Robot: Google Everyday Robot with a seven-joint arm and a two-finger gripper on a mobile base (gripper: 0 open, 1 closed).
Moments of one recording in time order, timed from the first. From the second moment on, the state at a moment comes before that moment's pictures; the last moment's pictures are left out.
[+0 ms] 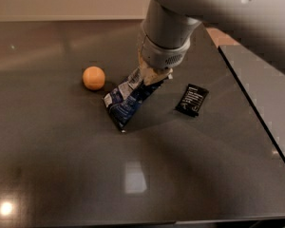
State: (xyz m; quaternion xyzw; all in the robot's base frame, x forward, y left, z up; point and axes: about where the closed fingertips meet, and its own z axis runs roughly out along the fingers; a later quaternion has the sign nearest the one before) arm 0.528 -0.019 0.926 -0.83 0.51 -0.11 0.17
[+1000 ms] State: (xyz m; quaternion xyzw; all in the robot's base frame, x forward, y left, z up) arm 0.542 -0.018 0.930 -0.83 0.51 -0.13 0.18
